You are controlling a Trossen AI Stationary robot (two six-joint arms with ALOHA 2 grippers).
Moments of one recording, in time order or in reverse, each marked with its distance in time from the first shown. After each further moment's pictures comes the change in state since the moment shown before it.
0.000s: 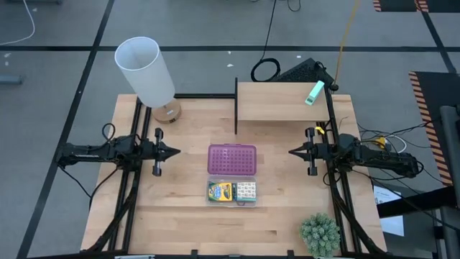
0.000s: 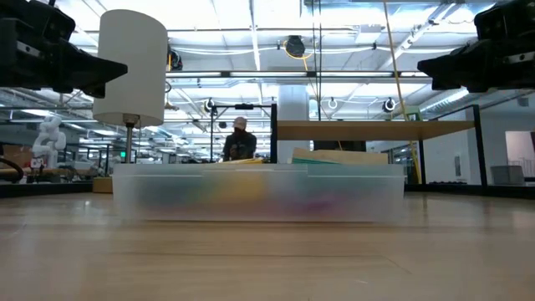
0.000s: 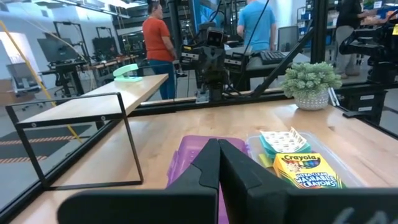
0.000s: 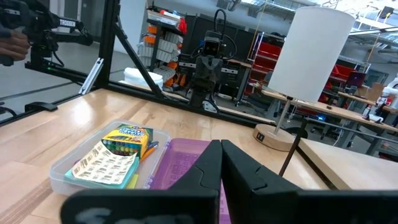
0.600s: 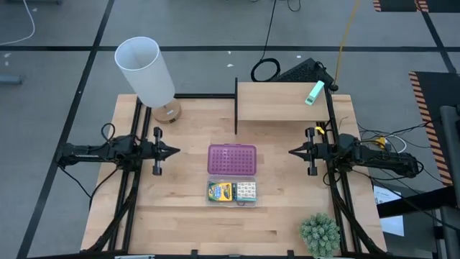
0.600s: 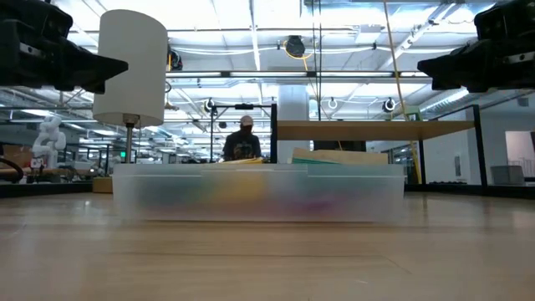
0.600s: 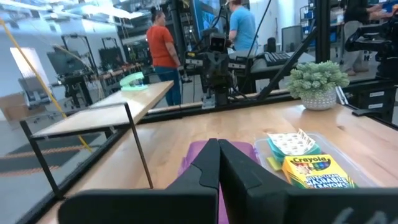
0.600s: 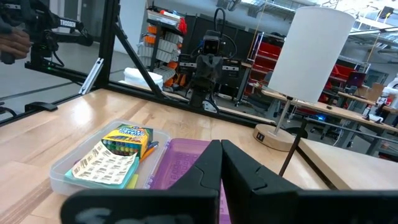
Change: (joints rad) left arm 0.001 -0.004 0.000 0.032 -0.013 0.063; right arm 0.000 0.000 0.000 0.000 0.000 0.000
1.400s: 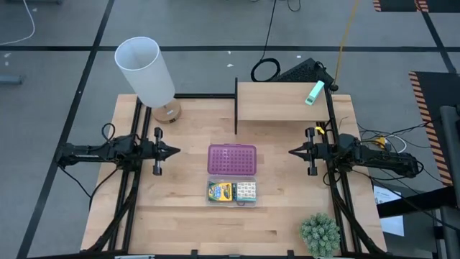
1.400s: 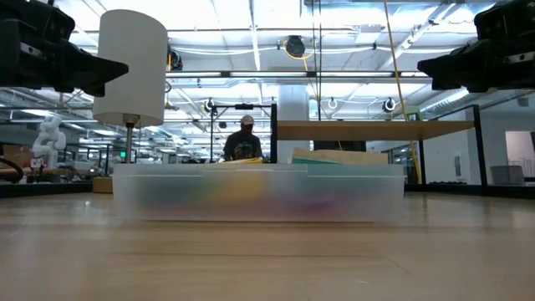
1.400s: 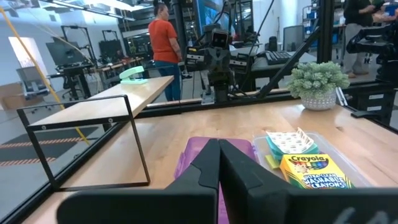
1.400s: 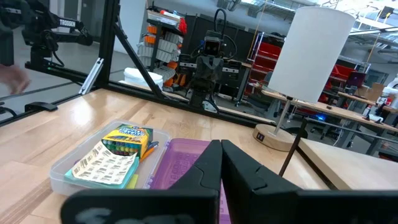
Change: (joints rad) left arm 0.001 0.000 0.001 -0.024 -0.006 -0.043; right arm 0.000 0.000 0.000 0.000 0.000 0.000
